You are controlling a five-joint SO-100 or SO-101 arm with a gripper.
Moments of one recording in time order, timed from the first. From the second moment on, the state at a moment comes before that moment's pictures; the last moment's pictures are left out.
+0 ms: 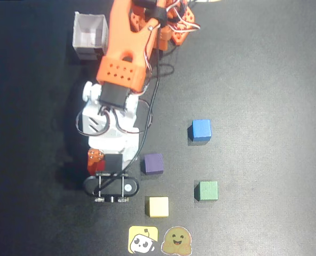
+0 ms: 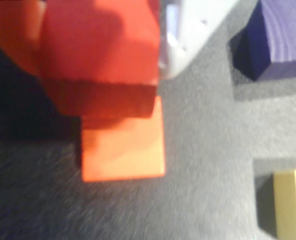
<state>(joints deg) 11.2 84.8 98.3 52.2 74.2</state>
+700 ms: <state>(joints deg) 10.6 79.5 94.7 51.3 74.8</state>
